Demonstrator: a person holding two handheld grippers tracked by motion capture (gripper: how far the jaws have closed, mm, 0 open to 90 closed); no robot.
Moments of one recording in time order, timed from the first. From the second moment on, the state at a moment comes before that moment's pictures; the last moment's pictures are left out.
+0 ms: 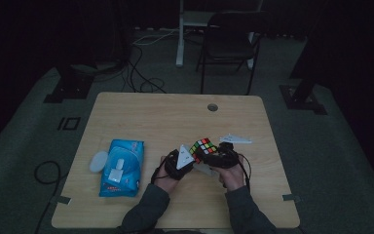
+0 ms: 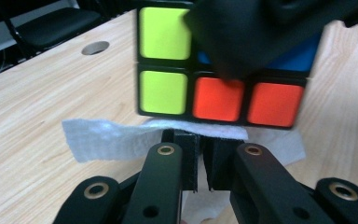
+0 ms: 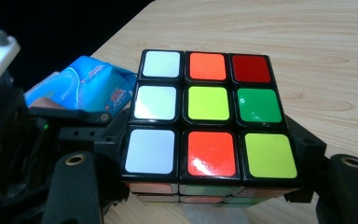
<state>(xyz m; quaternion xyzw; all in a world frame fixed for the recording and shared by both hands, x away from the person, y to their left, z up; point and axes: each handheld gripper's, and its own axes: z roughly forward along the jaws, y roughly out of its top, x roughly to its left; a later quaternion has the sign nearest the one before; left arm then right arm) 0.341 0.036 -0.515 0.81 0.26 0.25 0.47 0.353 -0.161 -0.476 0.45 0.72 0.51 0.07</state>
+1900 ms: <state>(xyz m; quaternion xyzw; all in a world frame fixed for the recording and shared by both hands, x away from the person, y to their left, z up) 0.324 0.054 -0.506 0.80 0.26 0.23 0.48 0.357 -0.168 -0.482 0.47 0.72 0.51 0.08</state>
